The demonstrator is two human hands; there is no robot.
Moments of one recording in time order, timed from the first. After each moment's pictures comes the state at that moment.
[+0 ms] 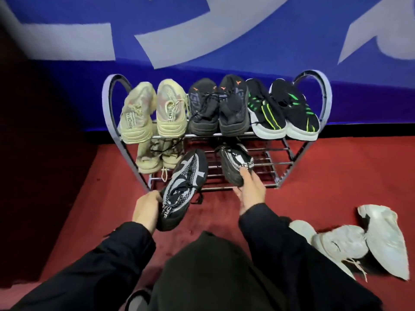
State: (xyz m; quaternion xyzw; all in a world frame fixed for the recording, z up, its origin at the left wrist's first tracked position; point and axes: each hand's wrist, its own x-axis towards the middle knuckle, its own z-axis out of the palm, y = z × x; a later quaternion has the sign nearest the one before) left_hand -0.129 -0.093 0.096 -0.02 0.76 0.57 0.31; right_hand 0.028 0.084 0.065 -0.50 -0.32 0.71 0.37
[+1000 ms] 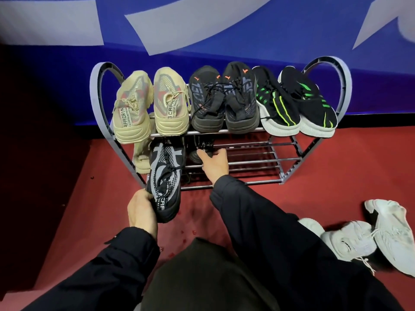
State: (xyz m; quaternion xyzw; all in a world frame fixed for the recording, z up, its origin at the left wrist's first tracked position) left_hand -0.146 -0.090 0.075 -0.08 0.69 0.66 0.27; right_hand -0.115 0.133 -0.016 -0.54 -0.57 0.58 0.21
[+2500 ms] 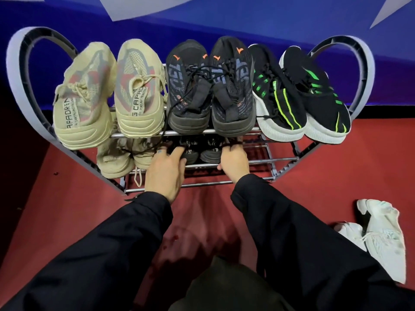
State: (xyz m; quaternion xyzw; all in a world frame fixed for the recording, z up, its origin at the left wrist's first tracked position) left_hand -0.168 0.046 0.041 0.47 0.86 0.22 0.05; right_hand -0.053 0.190 0.038 -0.58 -0.65 0.48 0.12
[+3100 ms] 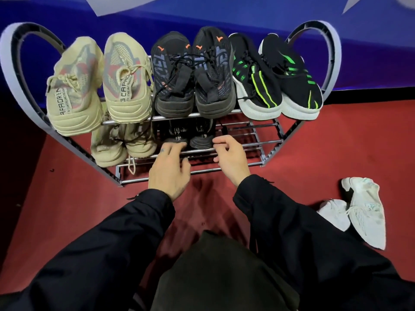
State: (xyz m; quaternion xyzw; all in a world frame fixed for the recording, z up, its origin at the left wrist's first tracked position) left_hand -0.121 0.027 0.049 0.46 0.83 0.30 0.10; right_hand 0.004 0.151 0.050 -0.50 -0.66 0.52 0.22
